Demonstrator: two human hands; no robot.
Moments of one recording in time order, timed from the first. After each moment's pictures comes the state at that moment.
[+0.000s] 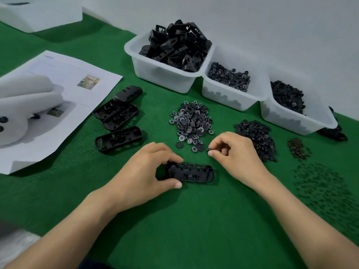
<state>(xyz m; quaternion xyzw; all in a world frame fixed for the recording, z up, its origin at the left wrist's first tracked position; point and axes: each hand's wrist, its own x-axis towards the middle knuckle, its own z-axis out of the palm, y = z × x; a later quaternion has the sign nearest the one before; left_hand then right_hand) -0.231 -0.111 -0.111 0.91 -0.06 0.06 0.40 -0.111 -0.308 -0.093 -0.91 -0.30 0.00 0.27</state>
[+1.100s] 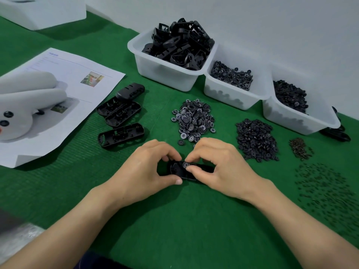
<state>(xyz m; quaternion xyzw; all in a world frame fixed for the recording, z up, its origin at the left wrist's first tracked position) -0.233 -0.115 -0.107 0.91 -0.04 0.09 0.40 -0.147 -0.291 -0.077 -0.83 -0.50 0.02 0.25</state>
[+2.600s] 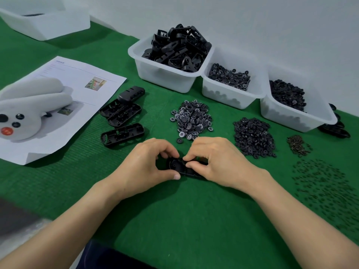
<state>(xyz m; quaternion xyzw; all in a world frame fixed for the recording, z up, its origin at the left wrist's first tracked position) -0.233 -0.118 -0.103 0.91 -0.02 0.08 0.41 -0.145 -0.290 -0.068 -0.84 -0.51 0.04 0.17</state>
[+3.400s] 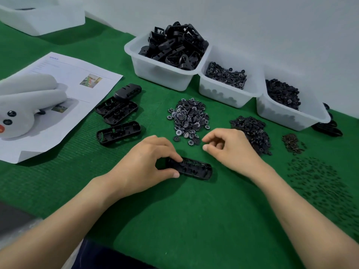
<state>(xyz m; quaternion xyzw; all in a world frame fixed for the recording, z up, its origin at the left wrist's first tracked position) -0.232 -0.117 -0.103 0.93 -0.08 0.07 0.36 -0.115 -0.310 -0.084 -0.91 -0.30 0.06 0.27</state>
